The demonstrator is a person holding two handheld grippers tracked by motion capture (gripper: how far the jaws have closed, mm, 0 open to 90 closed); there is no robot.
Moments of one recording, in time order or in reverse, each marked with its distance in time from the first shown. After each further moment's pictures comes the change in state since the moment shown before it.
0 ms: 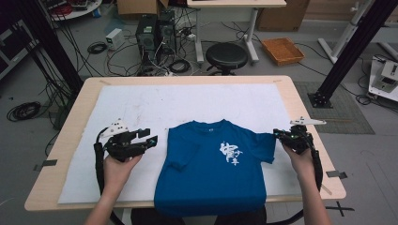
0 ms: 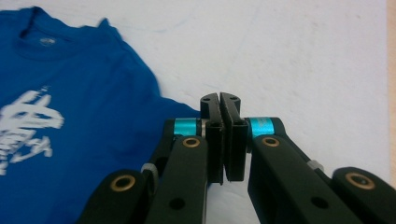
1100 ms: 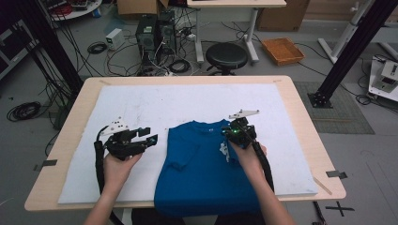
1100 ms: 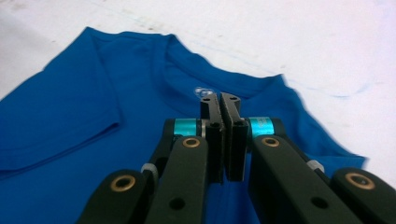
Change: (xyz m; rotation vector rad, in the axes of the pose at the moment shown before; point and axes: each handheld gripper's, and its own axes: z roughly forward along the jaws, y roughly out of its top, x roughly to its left) left arm 0.002 0.002 0.004 0.005 -0.010 -0.002; right arm 0.155 0.059 0.061 0.090 0.076 -0.109
